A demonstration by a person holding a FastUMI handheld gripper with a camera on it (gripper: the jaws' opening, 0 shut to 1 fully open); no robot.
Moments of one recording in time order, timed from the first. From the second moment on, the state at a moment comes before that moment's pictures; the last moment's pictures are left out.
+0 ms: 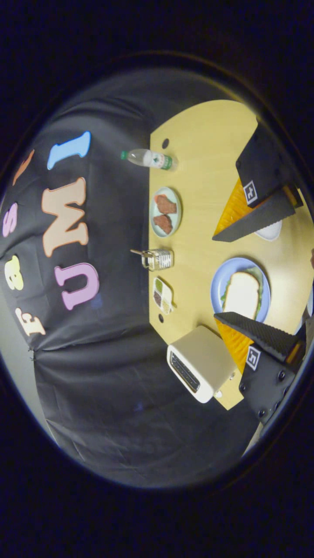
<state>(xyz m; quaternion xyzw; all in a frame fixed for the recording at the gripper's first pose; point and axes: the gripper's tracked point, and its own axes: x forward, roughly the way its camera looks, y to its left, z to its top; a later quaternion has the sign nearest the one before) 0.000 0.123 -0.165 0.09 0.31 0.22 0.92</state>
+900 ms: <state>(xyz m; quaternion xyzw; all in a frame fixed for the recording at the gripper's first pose) -0.036 -0.006 -0.038 0.06 0.08 0.01 1.00</state>
